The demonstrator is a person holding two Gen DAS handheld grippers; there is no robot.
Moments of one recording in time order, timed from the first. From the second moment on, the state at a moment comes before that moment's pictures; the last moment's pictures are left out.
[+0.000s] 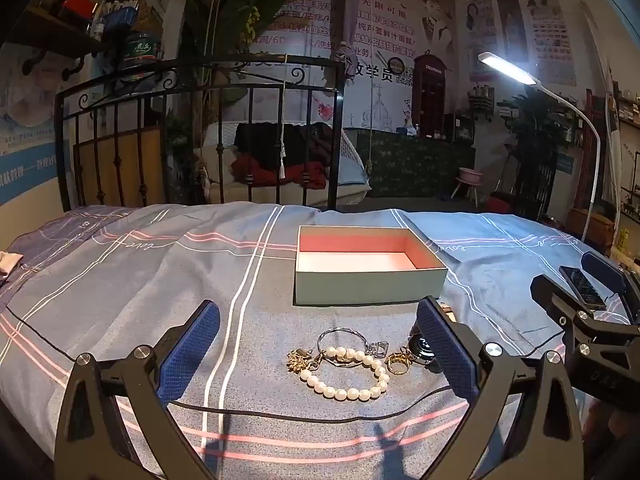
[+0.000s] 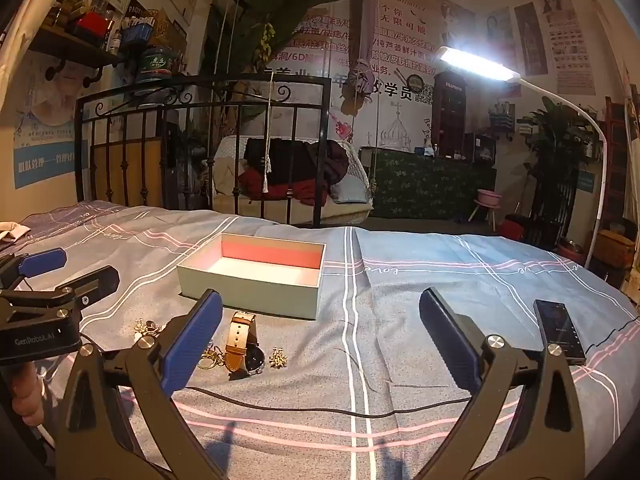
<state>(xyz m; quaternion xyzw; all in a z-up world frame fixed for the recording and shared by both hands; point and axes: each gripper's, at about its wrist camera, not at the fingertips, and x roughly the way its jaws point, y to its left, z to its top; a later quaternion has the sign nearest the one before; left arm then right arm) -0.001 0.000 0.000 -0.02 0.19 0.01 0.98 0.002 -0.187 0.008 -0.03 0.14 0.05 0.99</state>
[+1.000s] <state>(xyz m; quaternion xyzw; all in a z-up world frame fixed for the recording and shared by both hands) -0.006 -0.002 -0.001 -0.02 0.19 0.00 0.98 -0.001 -0.186 0.007 -0.03 0.14 0.06 0.99</state>
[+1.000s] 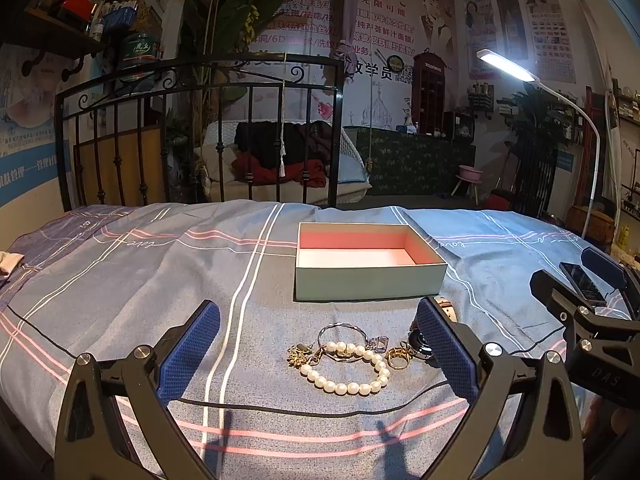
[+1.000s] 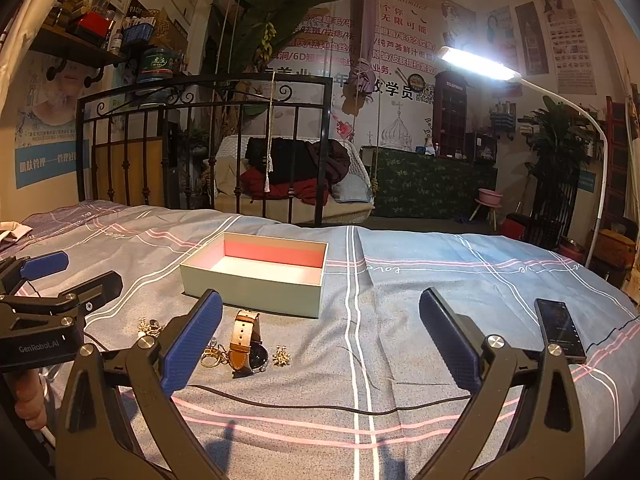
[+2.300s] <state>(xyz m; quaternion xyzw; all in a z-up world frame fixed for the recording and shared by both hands) -0.004 0.001 -0.009 -0.02 0.20 0.01 0.98 -0.004 -0.187 0.008 -0.03 0.13 0.06 0.99</state>
